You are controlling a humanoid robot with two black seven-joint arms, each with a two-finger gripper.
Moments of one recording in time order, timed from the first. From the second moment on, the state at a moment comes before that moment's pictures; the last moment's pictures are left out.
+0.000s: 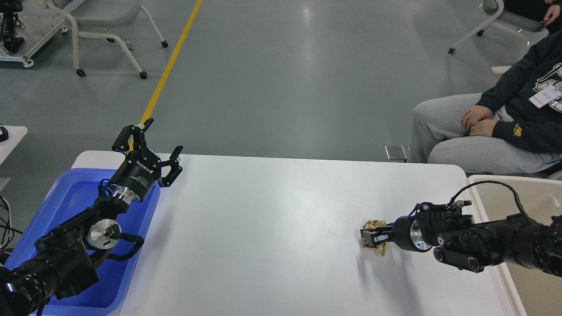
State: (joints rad) left arm -0.65 0.33 -0.60 -0.46 0.07 -0.61 -0.61; right arm 1.05 -0.27 -0.68 0.74 -0.97 -0.12 0.28
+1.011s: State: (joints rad) left arm -0.66 0.33 -0.60 -0.46 0.07 -0.61 -0.61; right arm 1.44 -0.73 -0.58 1.17 -0.85 0.10 0.38
